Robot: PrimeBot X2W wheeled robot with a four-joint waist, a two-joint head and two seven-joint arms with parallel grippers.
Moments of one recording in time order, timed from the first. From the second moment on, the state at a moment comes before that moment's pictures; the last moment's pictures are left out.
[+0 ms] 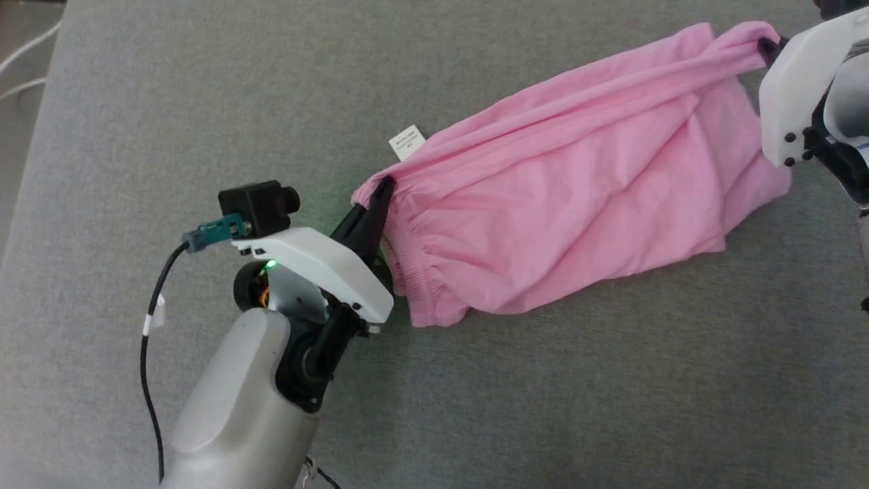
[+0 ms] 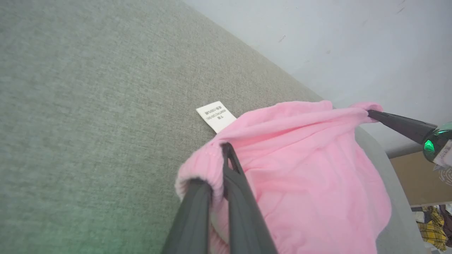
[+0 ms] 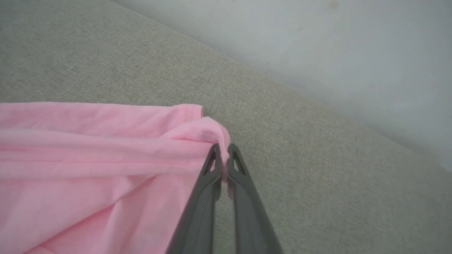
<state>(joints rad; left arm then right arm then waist) -0.47 0.16 -0.36 0.19 -0.83 0.05 0.11 -0.87 -0.37 0.19 0.40 0.22 0.13 0.61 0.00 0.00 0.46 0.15</state>
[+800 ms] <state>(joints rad) -0.30 0.20 -0.41 0.15 -0.72 0.05 -0.06 -0.63 -0.39 0.17 0.37 0.41 0.13 0.34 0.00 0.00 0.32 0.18</state>
